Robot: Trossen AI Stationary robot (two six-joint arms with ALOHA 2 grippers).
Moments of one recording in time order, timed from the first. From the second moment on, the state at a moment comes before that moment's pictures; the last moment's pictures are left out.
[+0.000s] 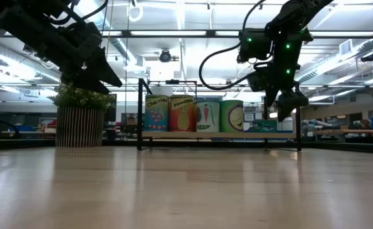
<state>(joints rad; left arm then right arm) -0.11 0.93 0.42 -0.11 -0.68 -0.49 -0.35 1.49 0.96 -0.79 0.69 -0.44</state>
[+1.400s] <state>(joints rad) -0.11 0.90 0.42 0.08 -0.68 -0.16 0.13 1.05 0.62 -0.03 0.34 -0.04</state>
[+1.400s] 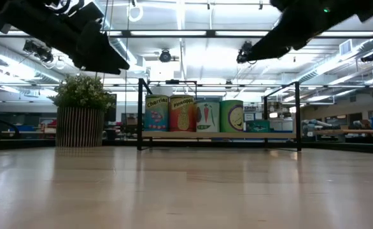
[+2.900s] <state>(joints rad) 0.04 0.00 0.01 0.13 -0.32 -0.15 0.13 0.33 0.11 0.23 0.30 -0.12</state>
